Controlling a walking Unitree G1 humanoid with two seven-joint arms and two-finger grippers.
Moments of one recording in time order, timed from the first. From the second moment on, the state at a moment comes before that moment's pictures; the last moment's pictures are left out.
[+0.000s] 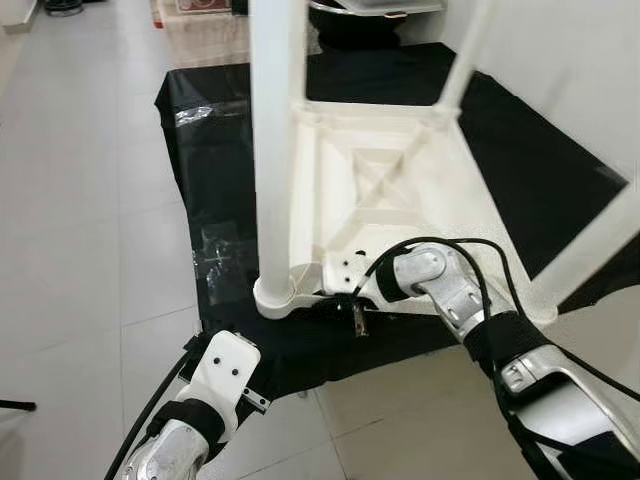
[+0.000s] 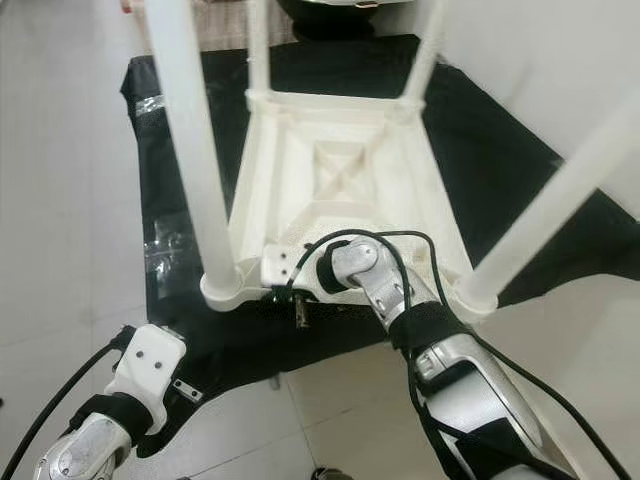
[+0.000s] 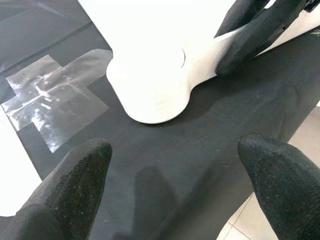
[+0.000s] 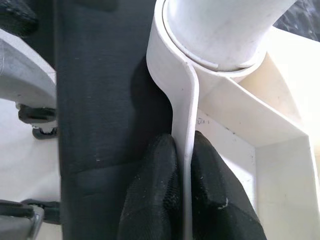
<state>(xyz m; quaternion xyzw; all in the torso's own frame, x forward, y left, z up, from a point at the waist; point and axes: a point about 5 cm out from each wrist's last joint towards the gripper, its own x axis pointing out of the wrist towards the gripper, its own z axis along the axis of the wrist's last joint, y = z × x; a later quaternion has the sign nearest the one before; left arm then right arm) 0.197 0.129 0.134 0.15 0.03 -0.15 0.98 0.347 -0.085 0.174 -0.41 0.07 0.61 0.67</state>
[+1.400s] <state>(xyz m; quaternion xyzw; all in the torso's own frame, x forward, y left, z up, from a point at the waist) 0.197 0.130 0.134 0.15 0.03 -0.15 0.98 0.355 -0.045 0.219 -0.56 -0.17 0.53 0.62</state>
